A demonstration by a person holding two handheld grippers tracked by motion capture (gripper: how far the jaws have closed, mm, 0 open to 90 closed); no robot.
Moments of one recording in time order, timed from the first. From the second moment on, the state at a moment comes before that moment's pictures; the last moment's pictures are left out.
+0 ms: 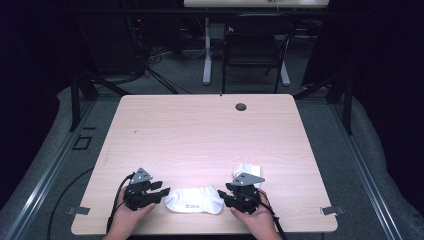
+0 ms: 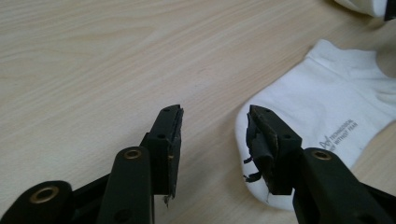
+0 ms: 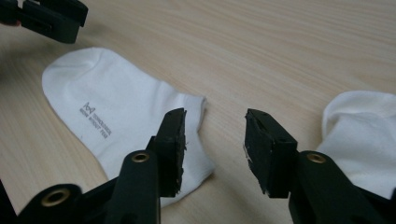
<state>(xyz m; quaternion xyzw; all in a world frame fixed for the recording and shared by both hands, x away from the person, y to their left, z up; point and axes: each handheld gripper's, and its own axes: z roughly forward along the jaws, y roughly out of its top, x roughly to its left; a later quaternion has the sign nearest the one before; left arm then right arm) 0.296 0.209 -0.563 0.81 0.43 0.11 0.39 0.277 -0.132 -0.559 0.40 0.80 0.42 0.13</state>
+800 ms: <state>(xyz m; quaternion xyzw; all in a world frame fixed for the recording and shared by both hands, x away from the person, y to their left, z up) 0.304 0.220 -0.563 0.80 0.44 0.13 0.40 0.289 -0.182 -0.548 0.46 0.77 0.40 0.20</state>
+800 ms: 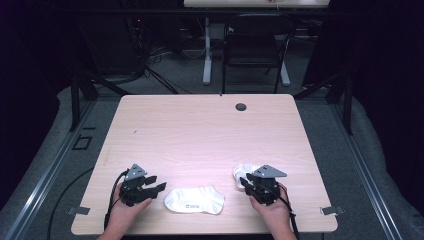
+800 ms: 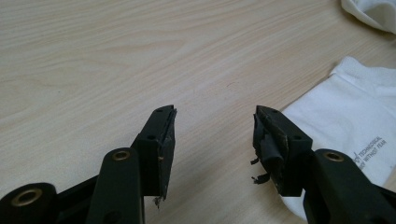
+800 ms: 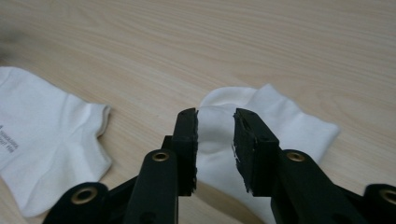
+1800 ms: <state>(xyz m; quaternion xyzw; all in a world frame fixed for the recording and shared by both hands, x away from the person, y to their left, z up) 0.307 0.215 -0.565 0.80 0.43 0.13 0.40 0.337 -0.172 -0.572 0.48 0.80 0.31 0.19</state>
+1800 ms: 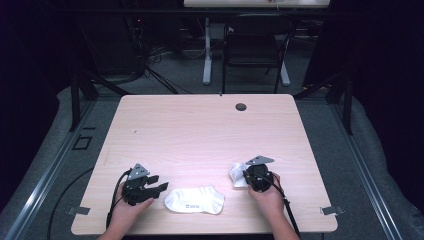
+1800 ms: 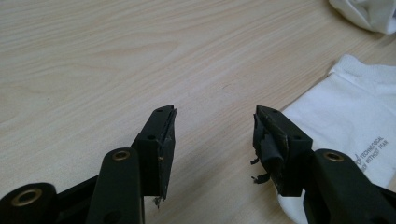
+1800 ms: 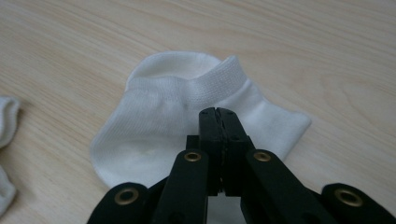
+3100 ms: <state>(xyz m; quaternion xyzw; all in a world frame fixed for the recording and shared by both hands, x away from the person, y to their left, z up) 0.310 0.213 -0.566 0.80 0.42 0.12 0.40 0.364 -0.068 -0.566 0.38 0.85 0.34 0.14</state>
